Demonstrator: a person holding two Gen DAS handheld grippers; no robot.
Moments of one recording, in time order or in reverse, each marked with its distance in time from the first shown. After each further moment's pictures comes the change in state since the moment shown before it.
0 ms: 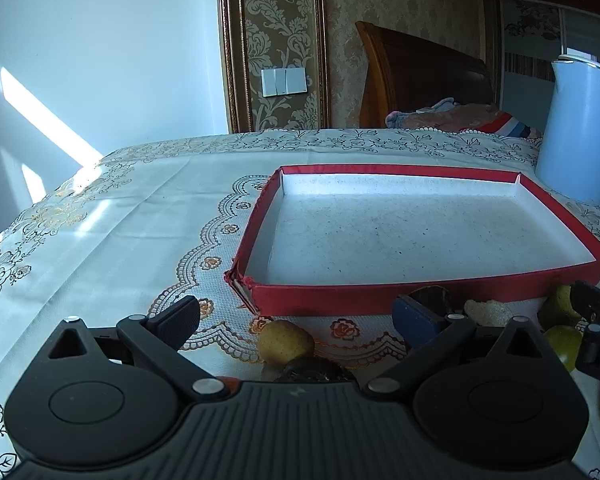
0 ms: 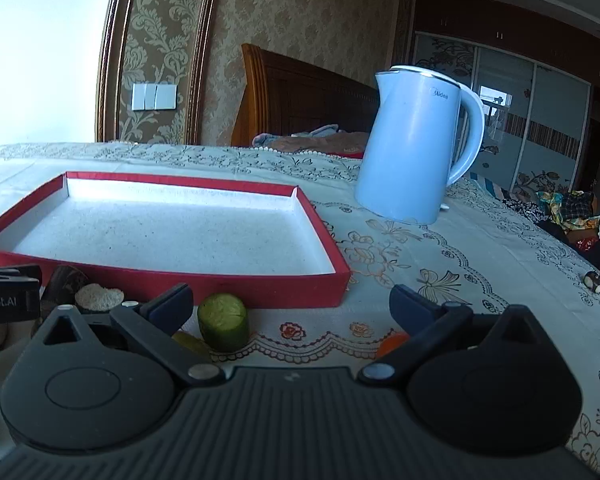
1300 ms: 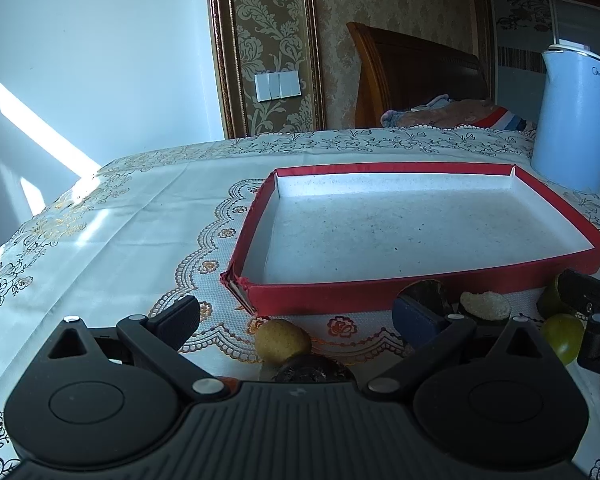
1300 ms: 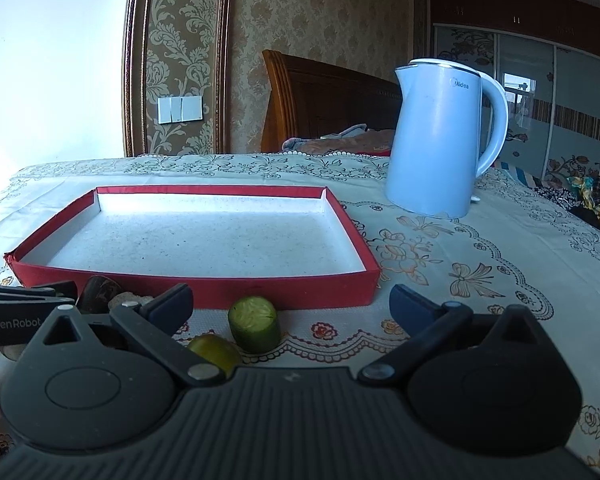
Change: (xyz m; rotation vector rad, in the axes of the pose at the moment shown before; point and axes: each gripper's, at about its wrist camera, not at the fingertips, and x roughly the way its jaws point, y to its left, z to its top) left arm 0.000 -0.003 -0.003 0.045 -0.009 0.002; right arm -0.001 -0.005 -0.001 0.055 0.000 0.113
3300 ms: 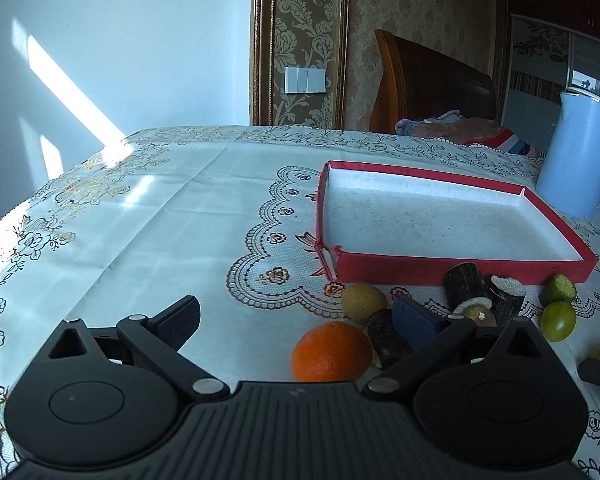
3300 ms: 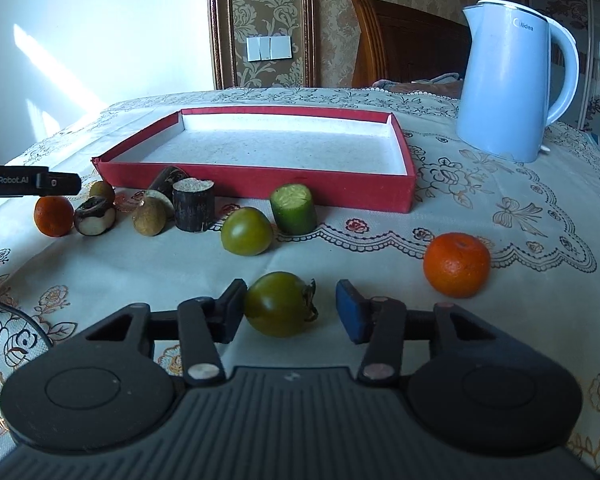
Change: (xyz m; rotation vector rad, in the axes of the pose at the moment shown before) left arm -0.039 0.071 -0.017 -0.120 0.019 -0.032; right arm -0.026 -0.041 -0.032 -0.094 0.195 0.306
